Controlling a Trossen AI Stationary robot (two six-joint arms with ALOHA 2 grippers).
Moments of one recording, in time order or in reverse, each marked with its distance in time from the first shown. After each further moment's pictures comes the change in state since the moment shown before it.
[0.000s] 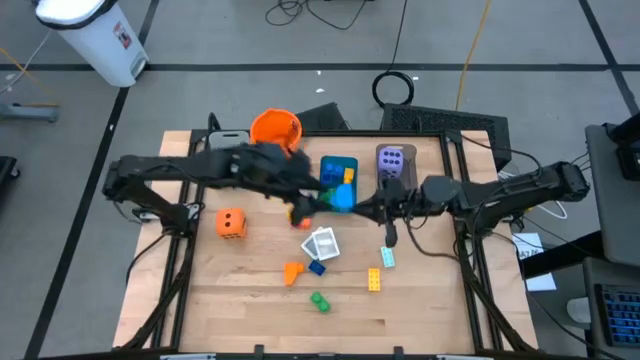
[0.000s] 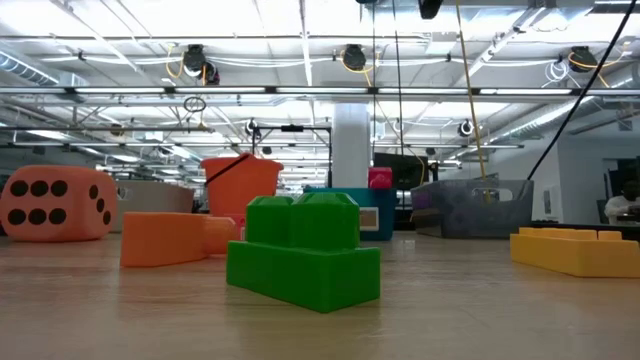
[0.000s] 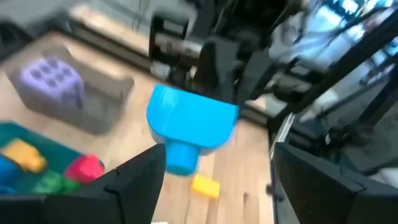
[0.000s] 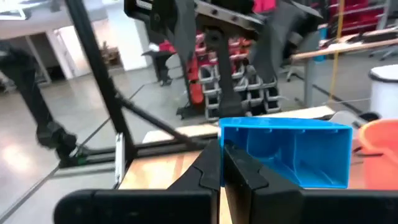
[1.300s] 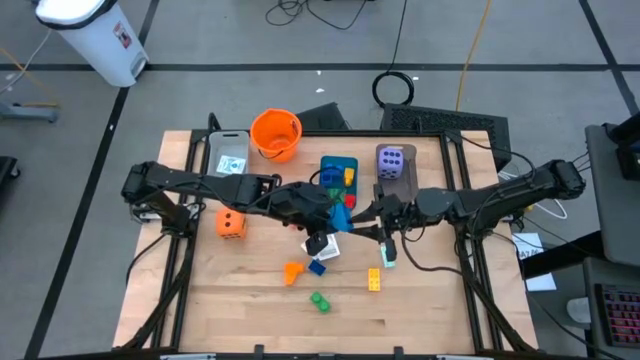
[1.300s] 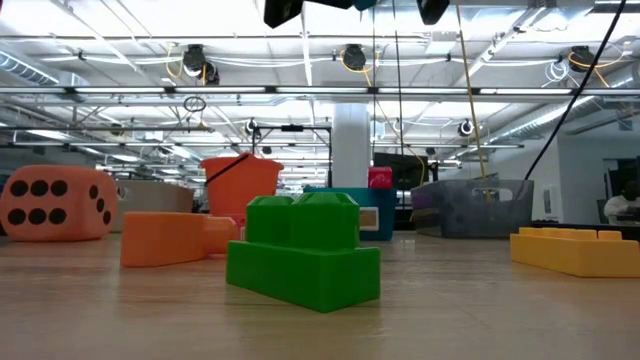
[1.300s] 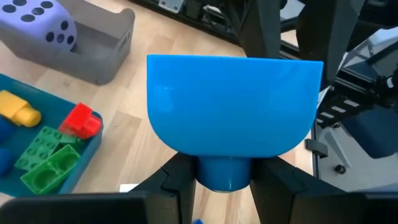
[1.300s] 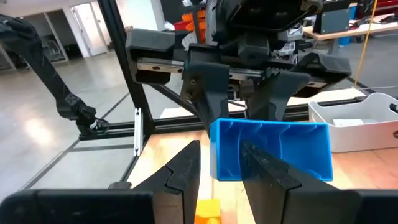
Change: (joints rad) left arm -0.116 0.182 0.000 -0.059 -0.106 0.015; right arm 0.085 0.050 -0.020 -0.010 -0.001 0.000
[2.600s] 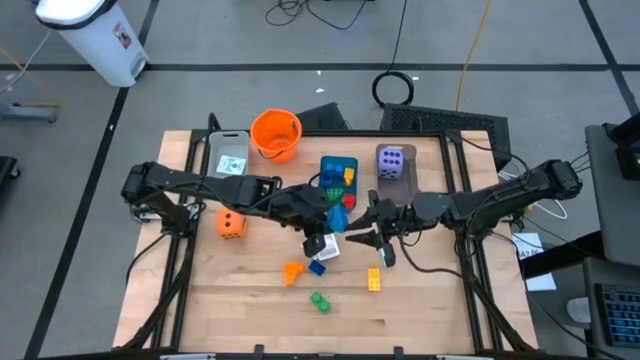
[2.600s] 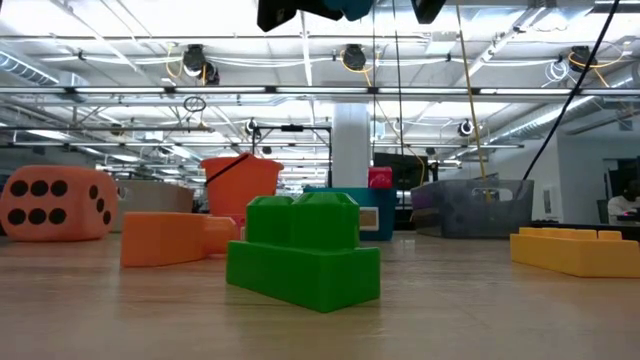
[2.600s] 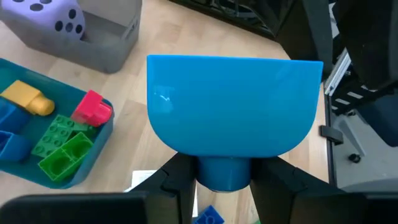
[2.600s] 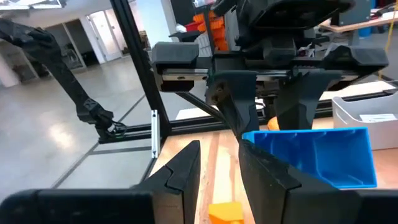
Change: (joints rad) left arm -0.018 0.001 -0.002 -0.058 -0.018 0.017; right arm 0.006 0.048 0.003 0.055 -0.024 0.059
